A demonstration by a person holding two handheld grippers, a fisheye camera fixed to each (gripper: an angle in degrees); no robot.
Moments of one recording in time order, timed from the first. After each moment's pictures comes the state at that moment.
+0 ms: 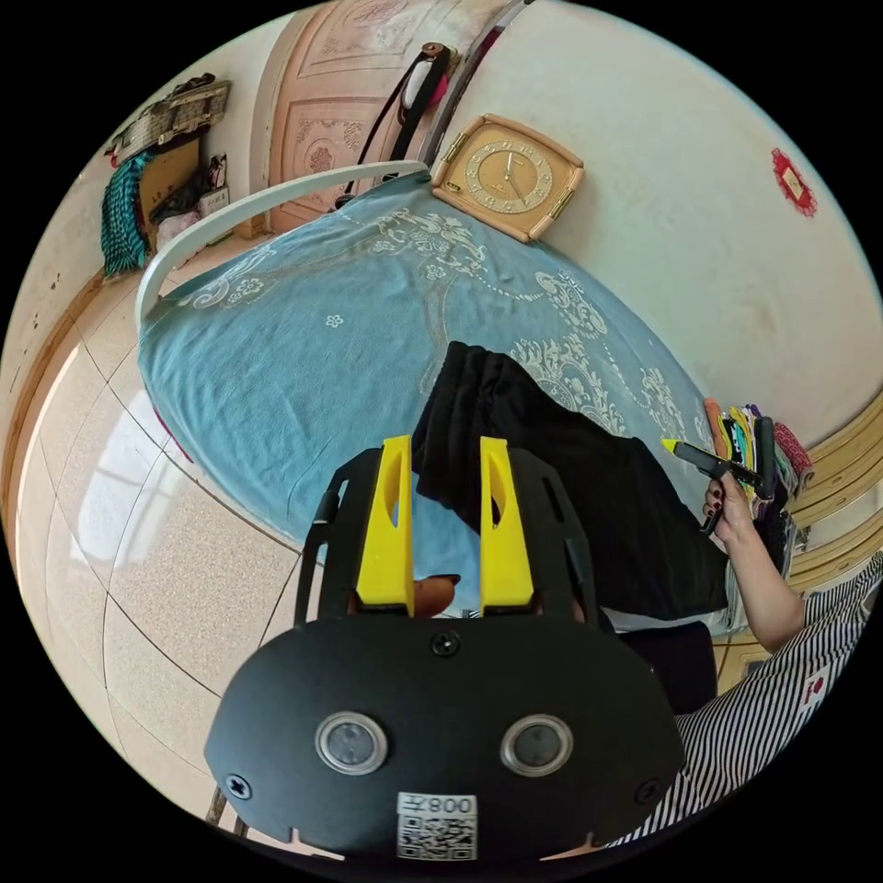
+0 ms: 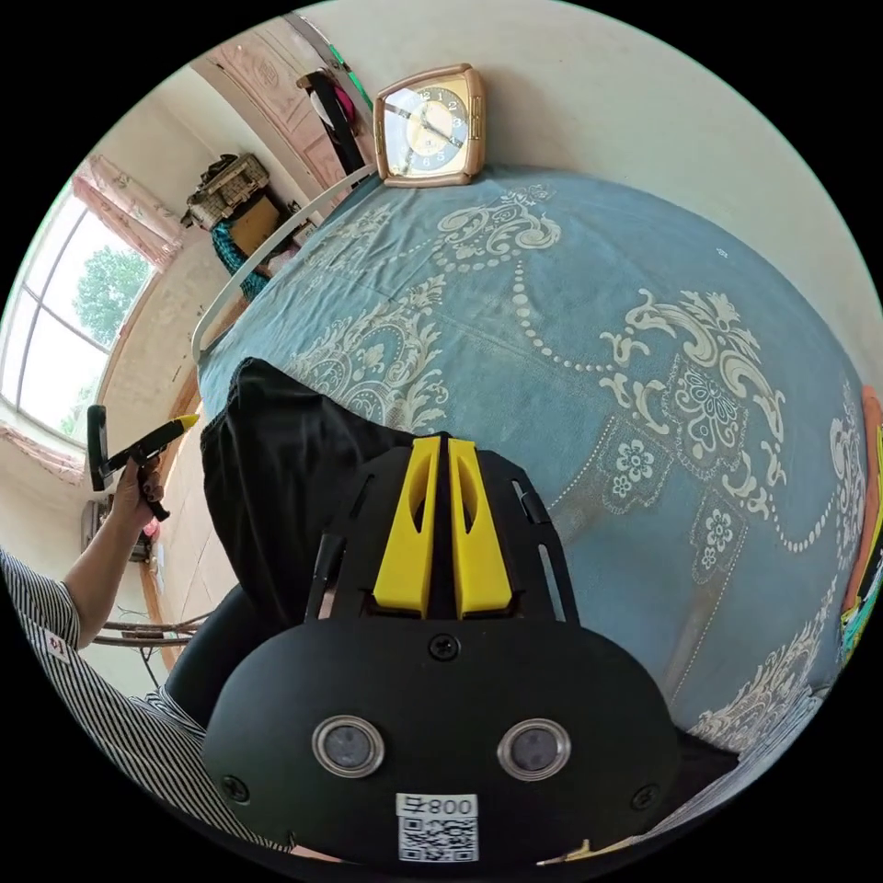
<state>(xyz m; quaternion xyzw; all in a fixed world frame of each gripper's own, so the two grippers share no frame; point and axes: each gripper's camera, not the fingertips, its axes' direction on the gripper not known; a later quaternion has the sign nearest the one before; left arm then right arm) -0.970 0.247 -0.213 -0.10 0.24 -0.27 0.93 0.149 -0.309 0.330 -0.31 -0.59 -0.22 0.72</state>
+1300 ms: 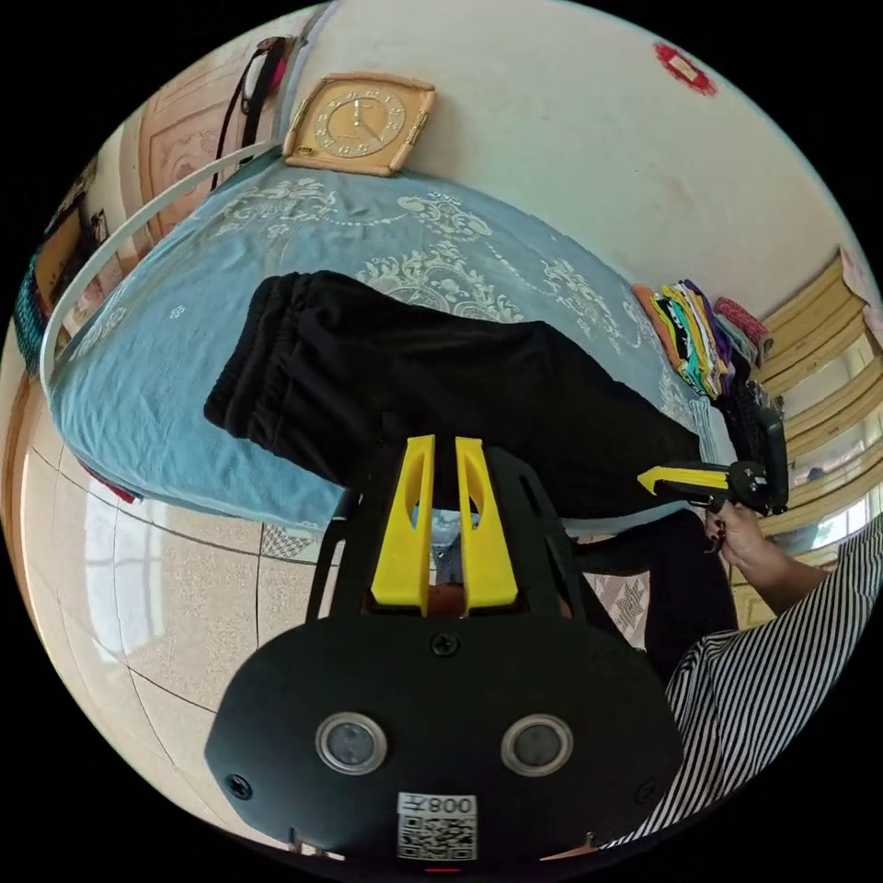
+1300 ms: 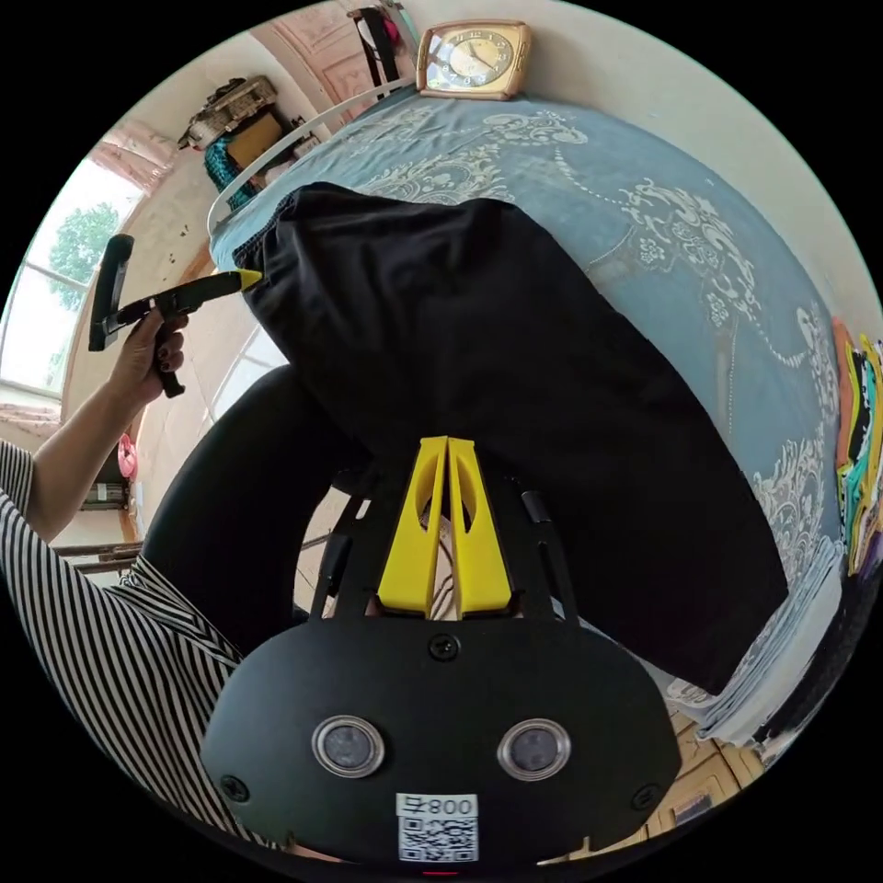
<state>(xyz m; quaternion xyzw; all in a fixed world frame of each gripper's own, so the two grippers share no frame) -0.719 0.271 -0.110 -0.09 0.36 -0.06 0.93 0.309 -0.172 0.208 -0.36 -0.50 -0.31 0.73</state>
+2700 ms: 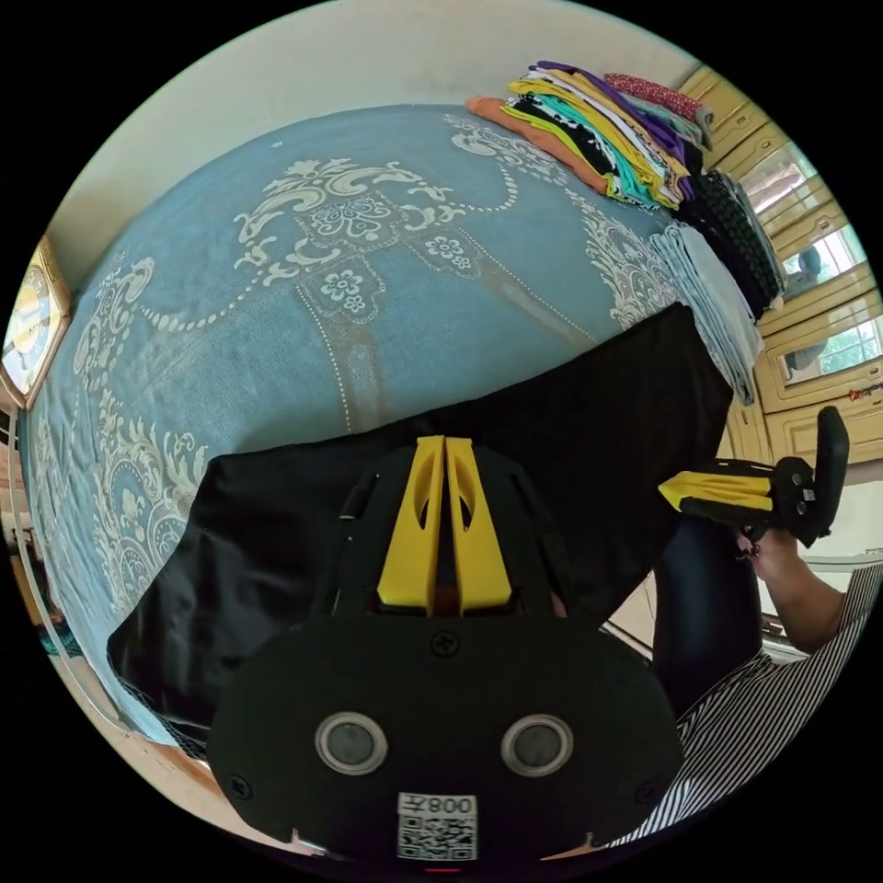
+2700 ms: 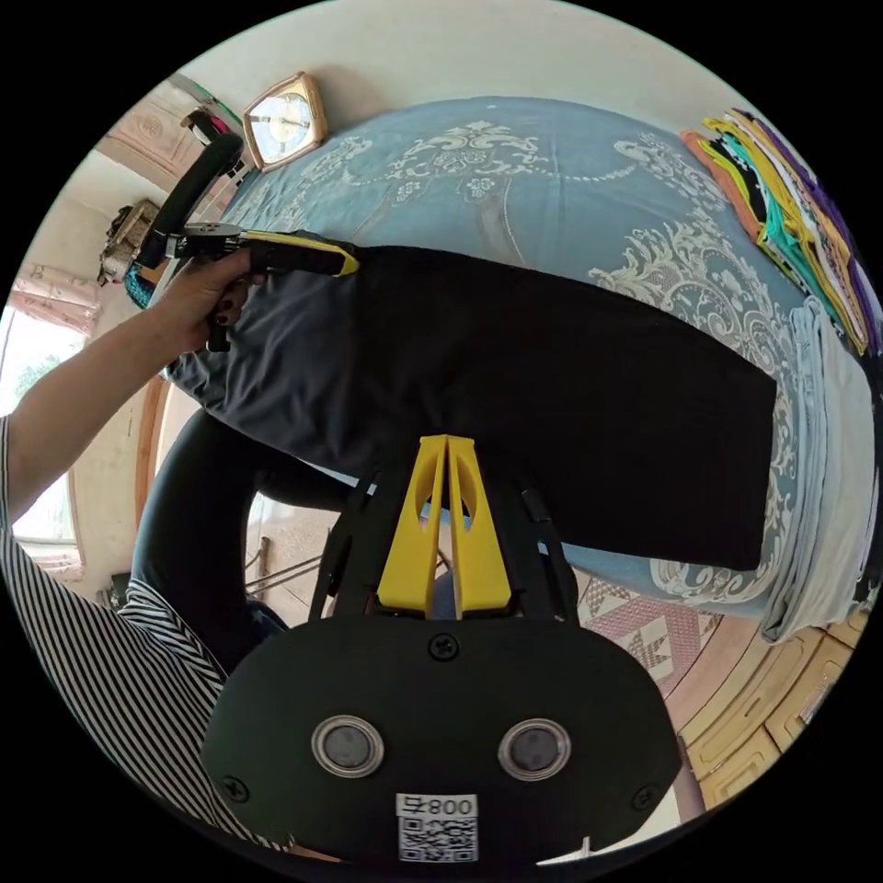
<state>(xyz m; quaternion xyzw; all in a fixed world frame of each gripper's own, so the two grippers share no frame) -0.174 0.180 0.254 -0.17 0.36 0.19 0.90 0.553 -0.101 0.280 -0.43 -0.46 -0.12 0.76</state>
